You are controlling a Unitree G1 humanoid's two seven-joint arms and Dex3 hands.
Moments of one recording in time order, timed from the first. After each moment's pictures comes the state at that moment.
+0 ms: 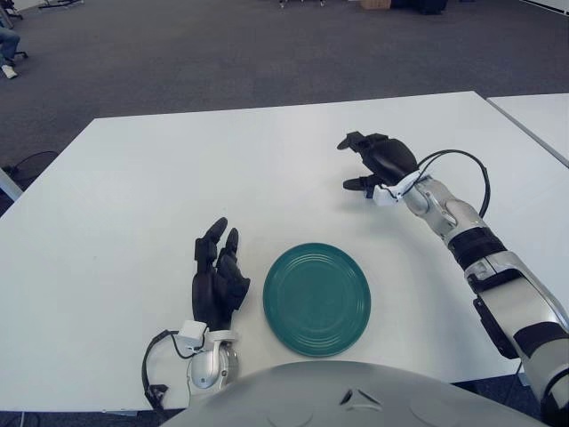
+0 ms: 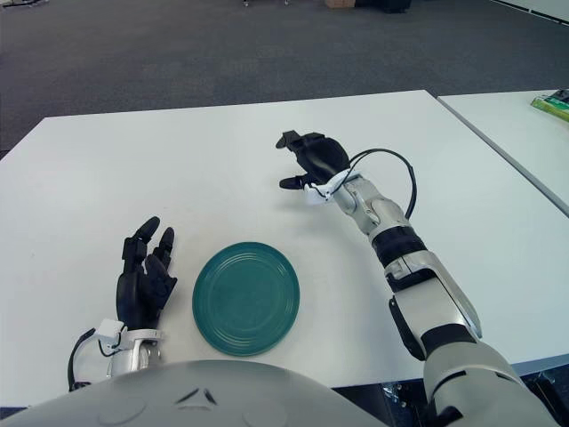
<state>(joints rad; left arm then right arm) 0.52 -0.15 -0.12 0.04 -0.13 -0.49 0.06 -0.61 -0.44 0.45 0.77 -0.86 -0.49 -0.26</state>
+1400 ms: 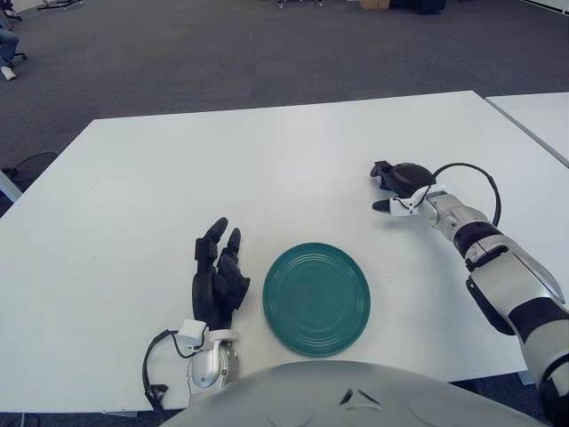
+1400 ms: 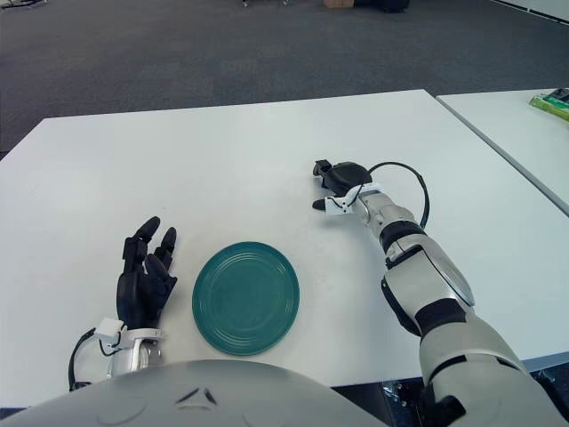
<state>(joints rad) 0.51 -0.15 -0.12 0.04 -0.14 -0.48 0.06 -0.78 -0.42 0.59 1.26 -0.87 -0.40 -0.29</state>
